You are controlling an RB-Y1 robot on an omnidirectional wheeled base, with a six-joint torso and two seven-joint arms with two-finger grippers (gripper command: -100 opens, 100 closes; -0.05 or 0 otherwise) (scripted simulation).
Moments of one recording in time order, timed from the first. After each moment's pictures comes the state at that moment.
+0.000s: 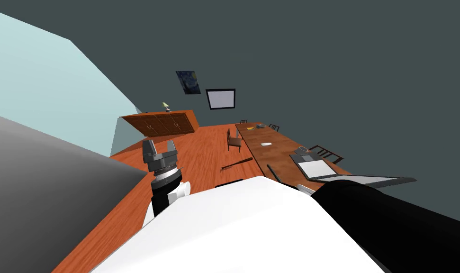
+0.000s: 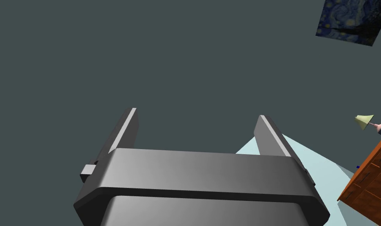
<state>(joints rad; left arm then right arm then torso) 0.48 -0.04 0.06 -2.31 -0.09 -0.58 0.08 0.79 -0.94 0.30 -1.88 -0.24 0.53 0.66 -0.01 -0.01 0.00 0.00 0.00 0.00</state>
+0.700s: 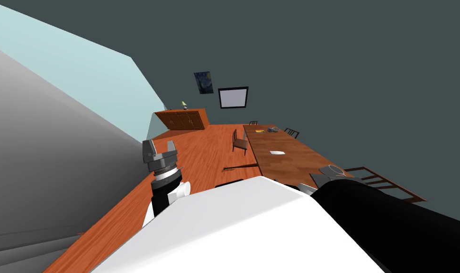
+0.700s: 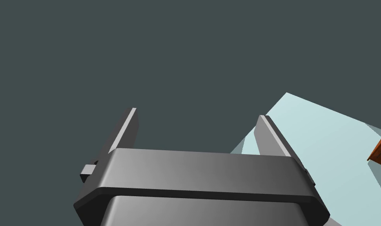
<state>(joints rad) 0.48 -0.04 0.06 -2.31 -0.09 -0.58 0.08 0.76 -1.04 0.37 -1.83 -0.23 0.64 0.74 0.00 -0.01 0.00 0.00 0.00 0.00</state>
